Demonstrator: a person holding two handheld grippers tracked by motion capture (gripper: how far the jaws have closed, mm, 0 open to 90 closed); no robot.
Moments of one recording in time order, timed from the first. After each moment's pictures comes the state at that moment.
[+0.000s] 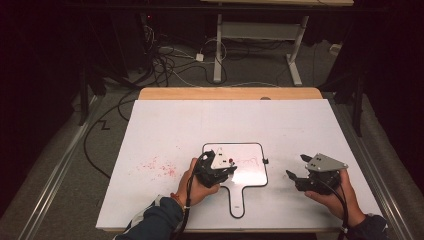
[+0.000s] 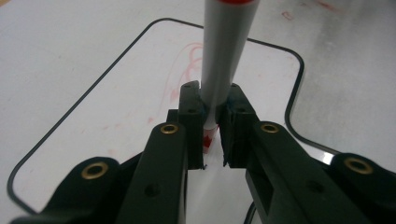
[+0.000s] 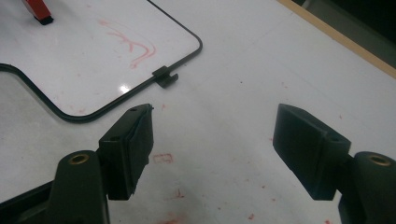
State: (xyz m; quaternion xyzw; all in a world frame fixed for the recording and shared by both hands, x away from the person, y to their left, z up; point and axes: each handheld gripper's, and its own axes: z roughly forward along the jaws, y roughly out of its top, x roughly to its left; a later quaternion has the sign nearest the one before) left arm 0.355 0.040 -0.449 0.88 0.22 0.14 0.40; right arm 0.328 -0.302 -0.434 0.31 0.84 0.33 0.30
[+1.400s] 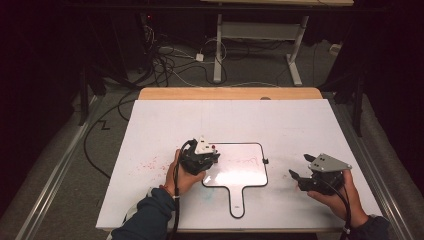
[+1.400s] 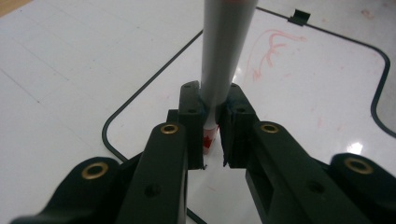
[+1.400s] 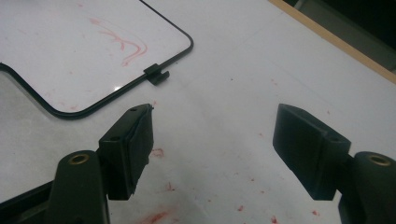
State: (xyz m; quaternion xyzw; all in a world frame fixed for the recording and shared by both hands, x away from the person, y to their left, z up) left arm 0.385 0.070 -0.452 0.86 0.29 0.15 0.40; right arm 0.325 -0.307 -0.431 0.31 0.84 0.33 0.31
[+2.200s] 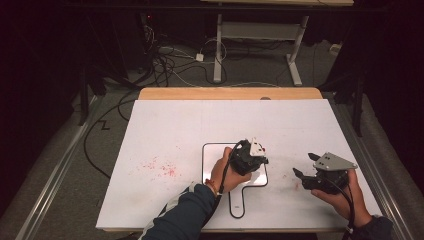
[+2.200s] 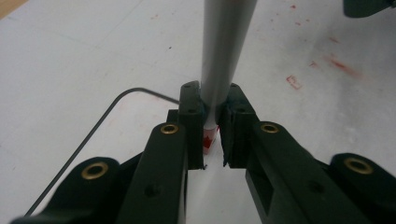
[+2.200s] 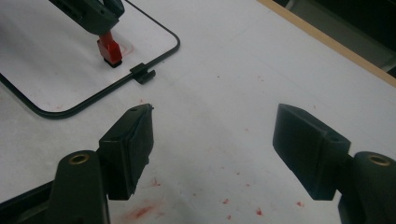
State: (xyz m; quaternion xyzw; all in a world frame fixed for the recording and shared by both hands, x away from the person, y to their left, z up) left arm 0.391 -0.051 -0.443 0.89 0.21 0.14 0.39; right arm 0.326 -0.317 -0.428 0.33 0.83 0.33 0.32
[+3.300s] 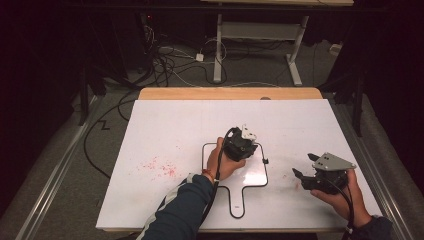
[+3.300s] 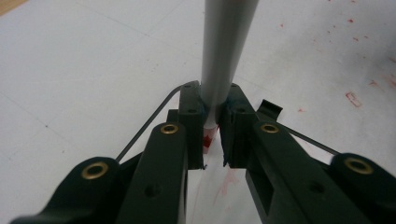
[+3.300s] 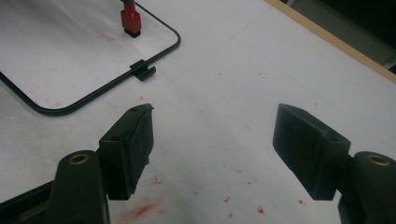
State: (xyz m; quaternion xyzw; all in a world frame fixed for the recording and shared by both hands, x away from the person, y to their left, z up) left arm 0.424 -0.043 -0.443 0.87 0.25 0.12 0.40; right arm 0.327 -0.315 -0.430 0.33 0.83 0.32 0.32
